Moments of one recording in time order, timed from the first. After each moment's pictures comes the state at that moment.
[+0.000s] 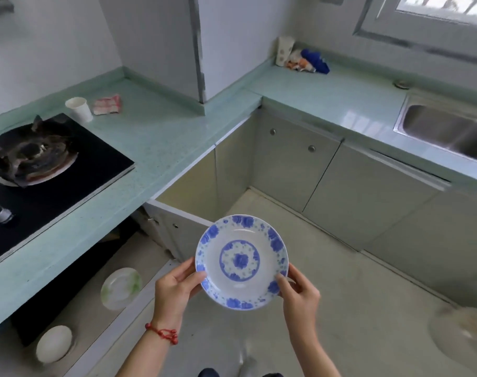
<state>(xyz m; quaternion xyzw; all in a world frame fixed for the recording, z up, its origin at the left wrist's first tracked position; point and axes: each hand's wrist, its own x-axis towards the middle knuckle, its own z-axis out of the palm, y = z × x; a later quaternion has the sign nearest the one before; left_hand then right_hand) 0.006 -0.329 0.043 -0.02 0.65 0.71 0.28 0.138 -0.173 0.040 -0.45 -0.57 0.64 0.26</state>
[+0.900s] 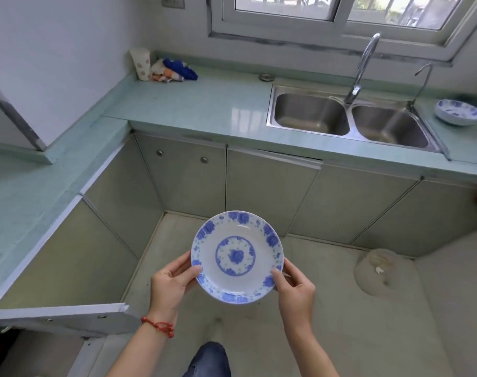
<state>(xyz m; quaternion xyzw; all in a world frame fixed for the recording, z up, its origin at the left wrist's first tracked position) 0.031 -0.066 0.045 0.11 0.62 0.66 0.42 0.216 0.018 0.060 -0.55 -0.46 0.57 0.40</state>
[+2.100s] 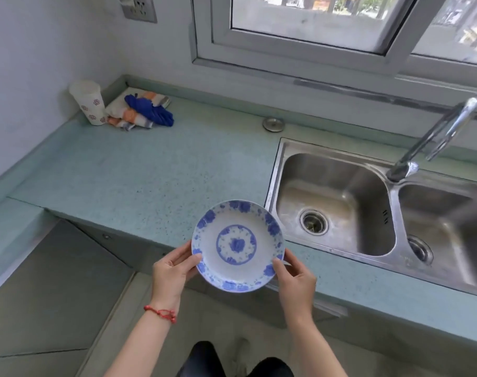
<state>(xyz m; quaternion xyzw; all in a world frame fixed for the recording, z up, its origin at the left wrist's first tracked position) -0.145 0.419 0.041 0.05 0.63 0.68 0.37 0.032 0.524 0.045 -0.55 -0.51 0.57 0.35</state>
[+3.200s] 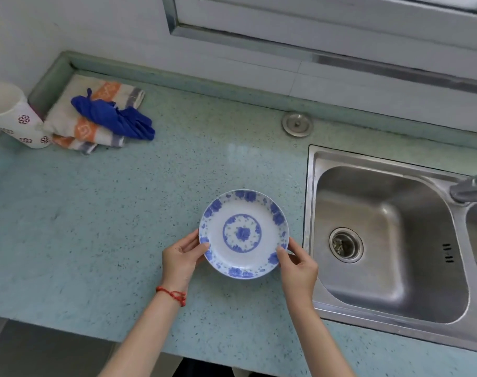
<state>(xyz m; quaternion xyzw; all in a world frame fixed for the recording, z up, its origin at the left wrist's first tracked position) -0.323 0.597 -0.020 0.06 0.68 0.58 0.43 -0.142 0.676 -0.011 -0.62 -0.47 0.53 0.33</state>
